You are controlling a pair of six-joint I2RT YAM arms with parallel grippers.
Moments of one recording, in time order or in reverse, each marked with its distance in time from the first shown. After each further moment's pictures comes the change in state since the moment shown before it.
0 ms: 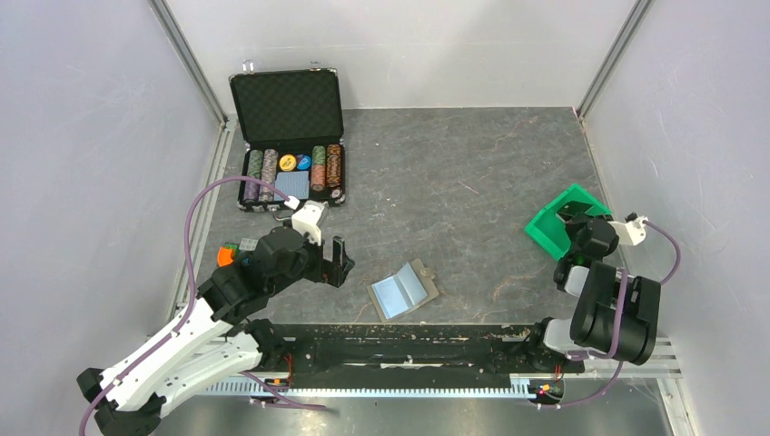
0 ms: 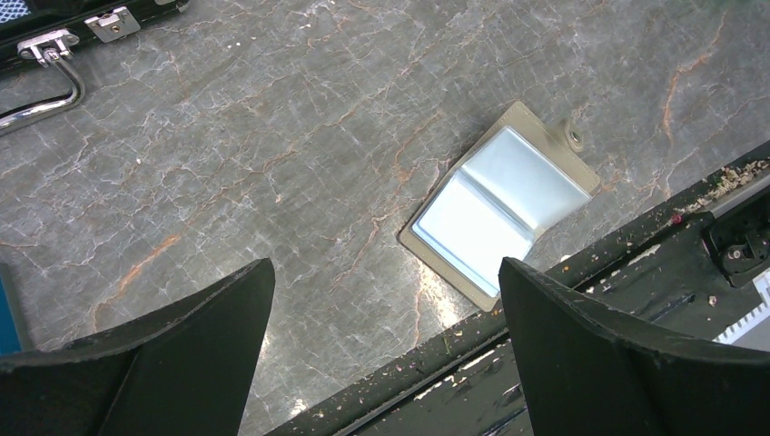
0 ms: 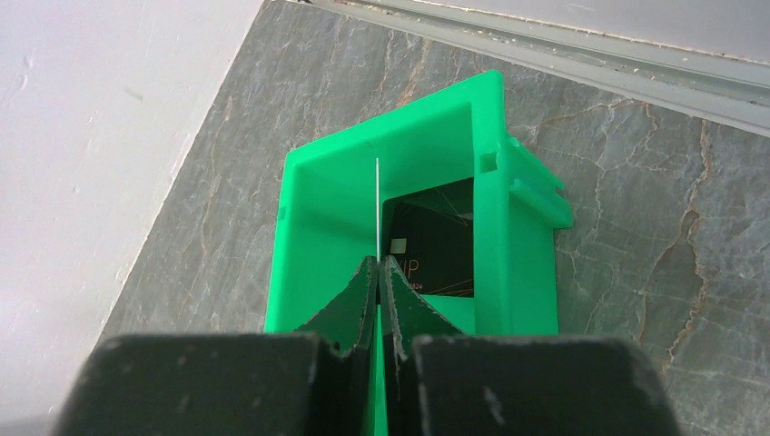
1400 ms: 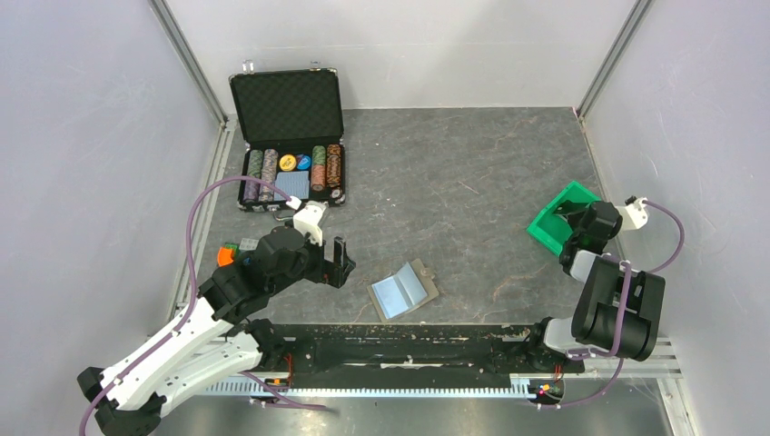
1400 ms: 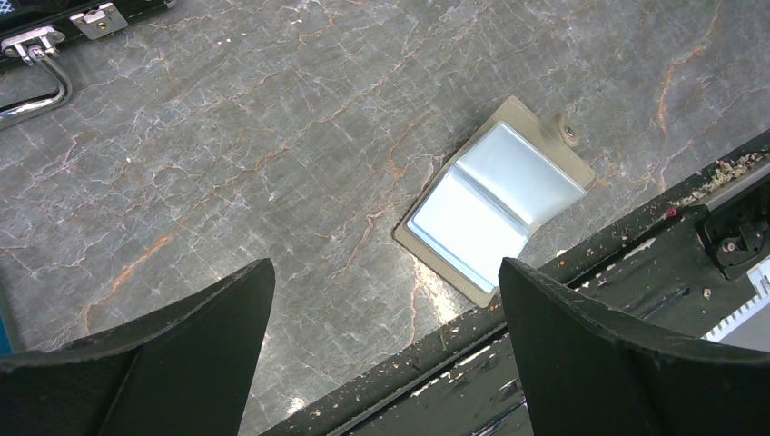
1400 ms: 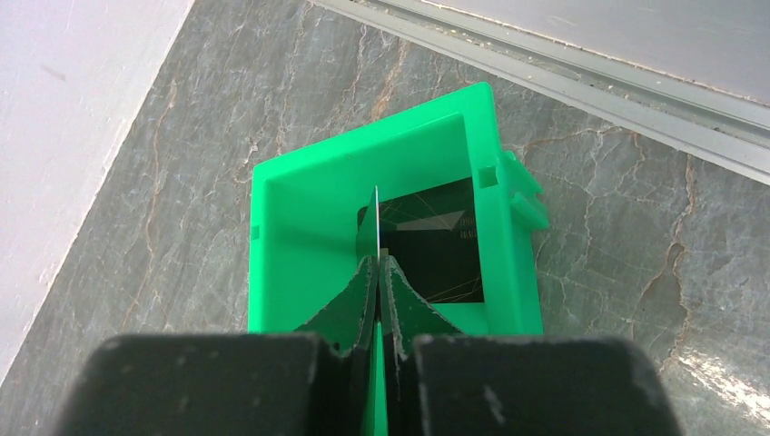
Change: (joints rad) left arm 0.000 0.006 0.000 0.000 0.017 0.000; right arm 0.020 0.023 0.160 -0.250 0.054 -0.078
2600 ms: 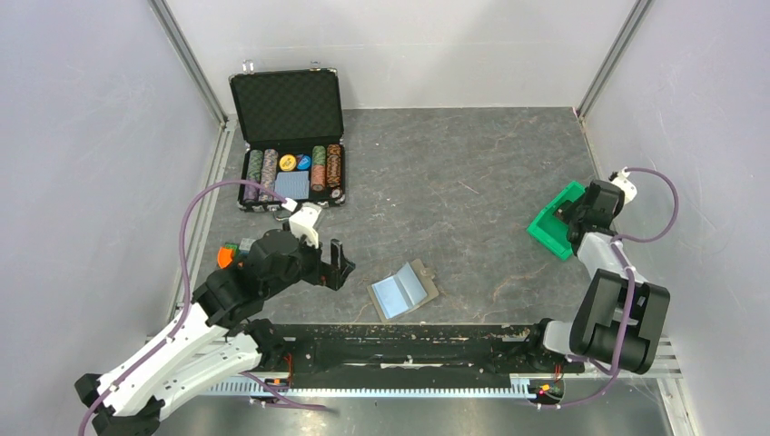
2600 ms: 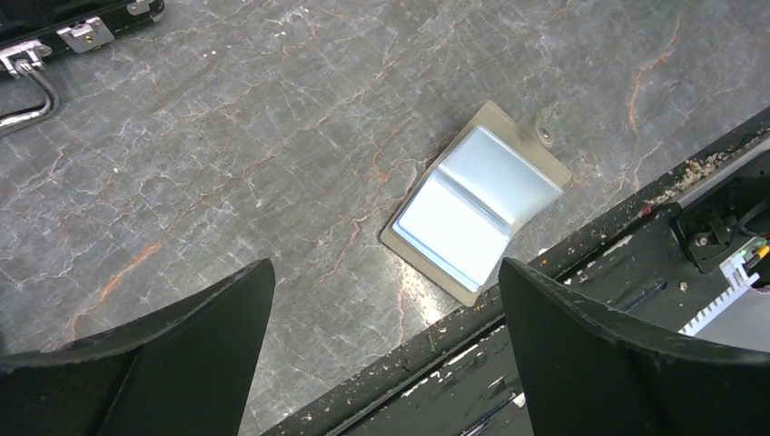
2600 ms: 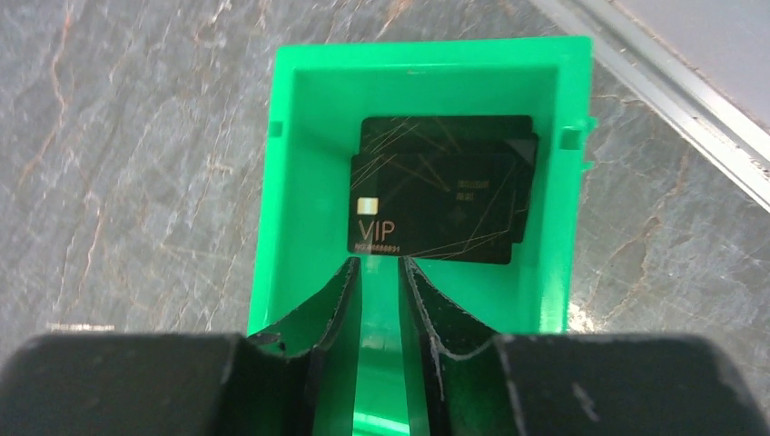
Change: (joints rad) left arm 0.000 -0.047 -0.006 0.005 0.023 0.000; right arm 0.051 -0.079 0.208 -0.507 -0.069 -0.230
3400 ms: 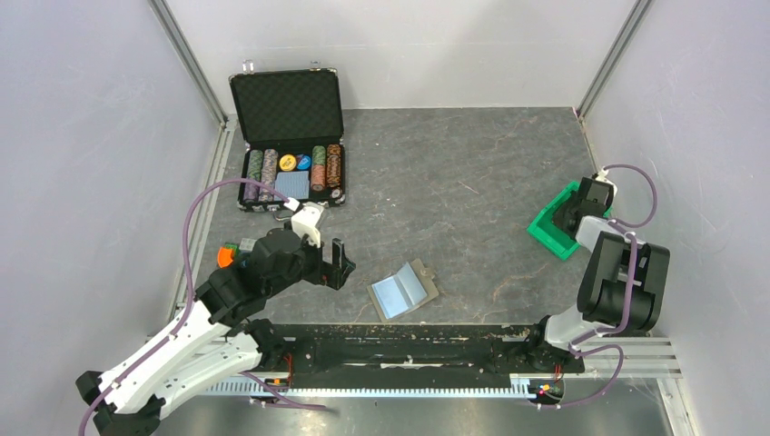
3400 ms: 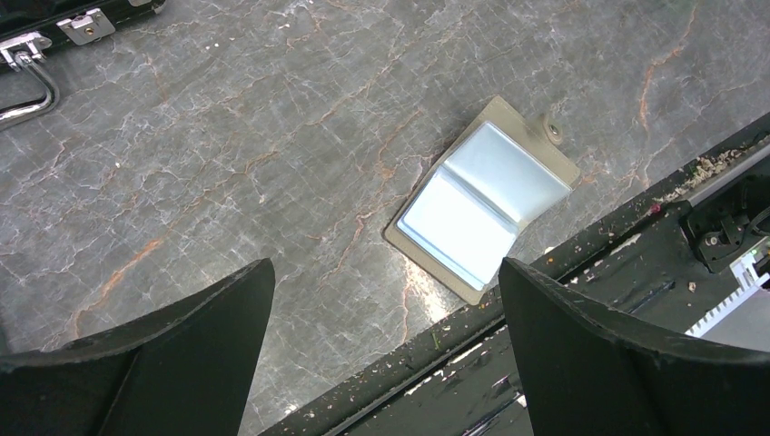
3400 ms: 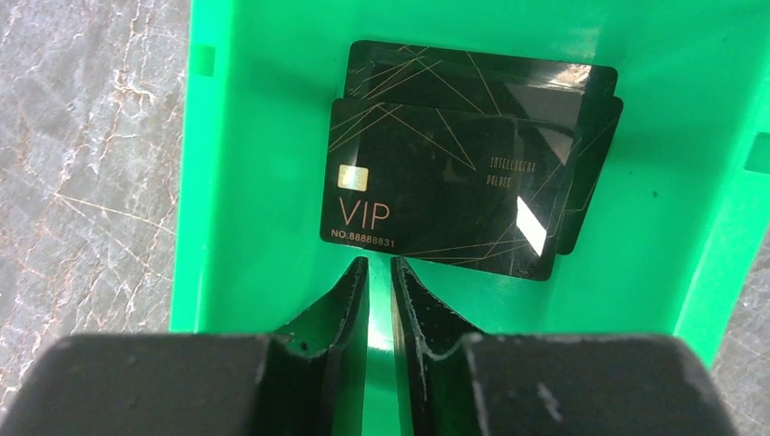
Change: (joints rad) left arm 0.000 0.025 0.000 -0.002 -0.001 0.000; right arm 0.008 0.224 0.105 -0.107 -0.090 -0.109
